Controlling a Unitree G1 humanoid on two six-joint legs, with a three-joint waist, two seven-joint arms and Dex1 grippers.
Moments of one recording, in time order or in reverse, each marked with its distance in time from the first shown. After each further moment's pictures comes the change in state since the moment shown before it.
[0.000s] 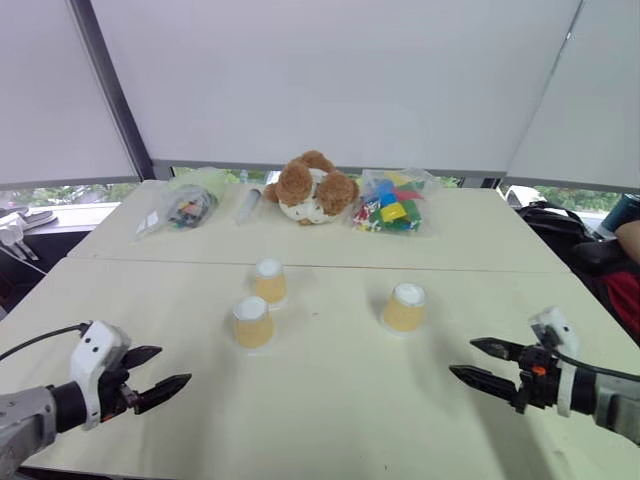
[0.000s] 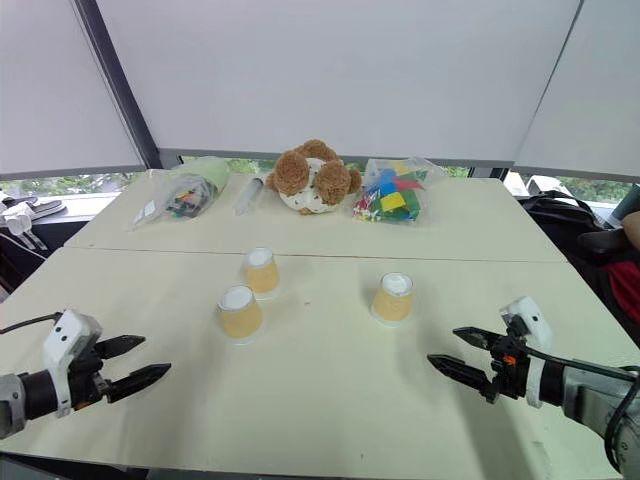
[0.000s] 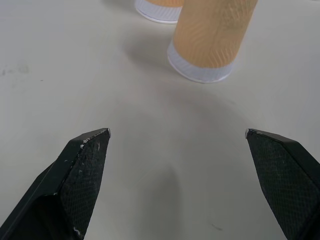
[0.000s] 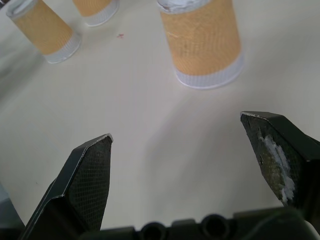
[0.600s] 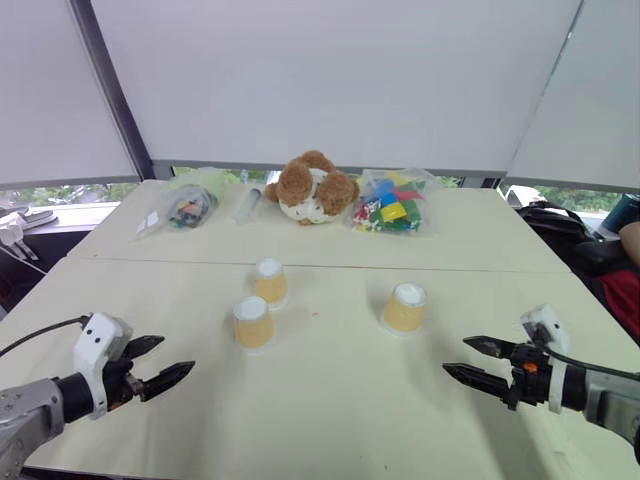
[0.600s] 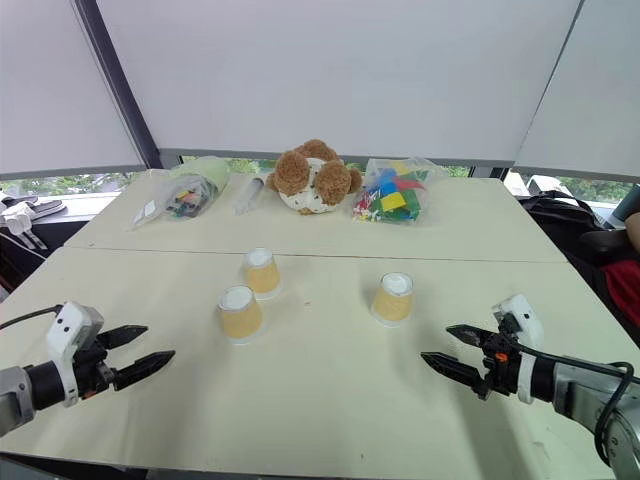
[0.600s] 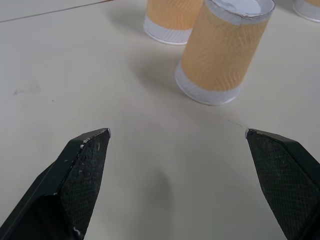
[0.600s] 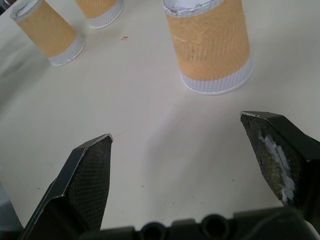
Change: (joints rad) left arm -0.055 -0.020 0.000 0.015 -0.008 0.001 0.035; right arm -0.031 0.003 0.030 0.009 -0.009 0.003 -0.004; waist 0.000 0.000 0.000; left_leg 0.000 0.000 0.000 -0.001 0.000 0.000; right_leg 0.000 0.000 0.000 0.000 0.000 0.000
